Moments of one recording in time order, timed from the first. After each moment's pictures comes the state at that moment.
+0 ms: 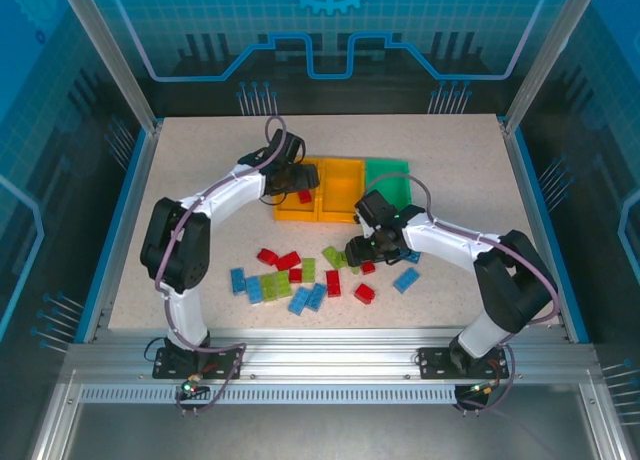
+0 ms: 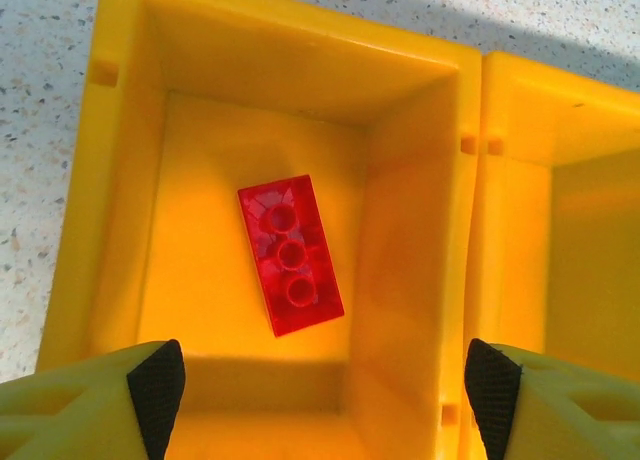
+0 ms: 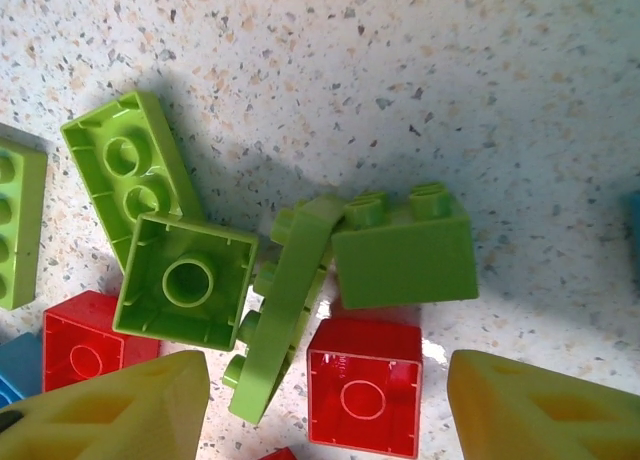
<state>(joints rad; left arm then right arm) -0.40 1.89 1.46 -0.53 -0.03 -0.59 0.63 1.61 0.98 -0.64 -0.11 0.40</state>
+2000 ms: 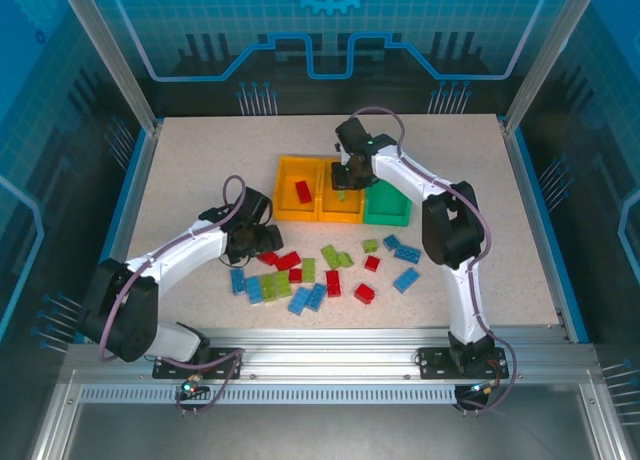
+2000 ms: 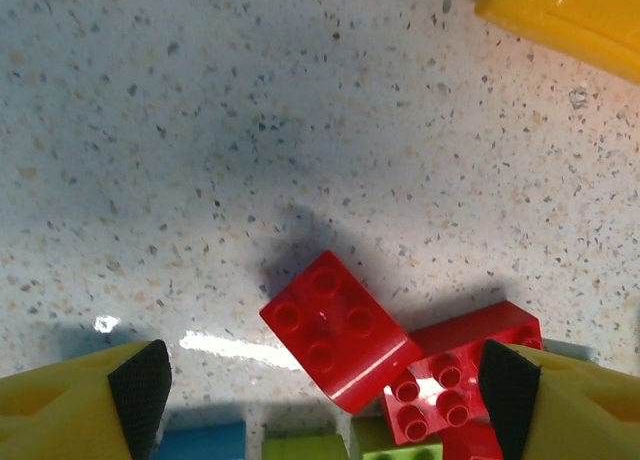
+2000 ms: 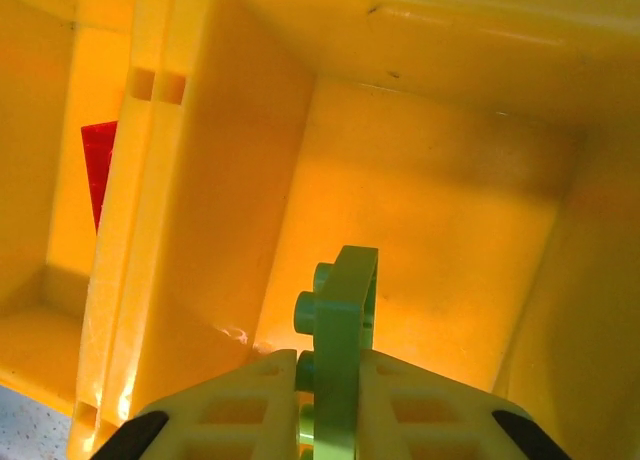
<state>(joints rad) -0.40 1.41 0.87 -0.69 -0.05 -0.77 0.48 2.20 1.89 -0.84 -0.11 0.38</state>
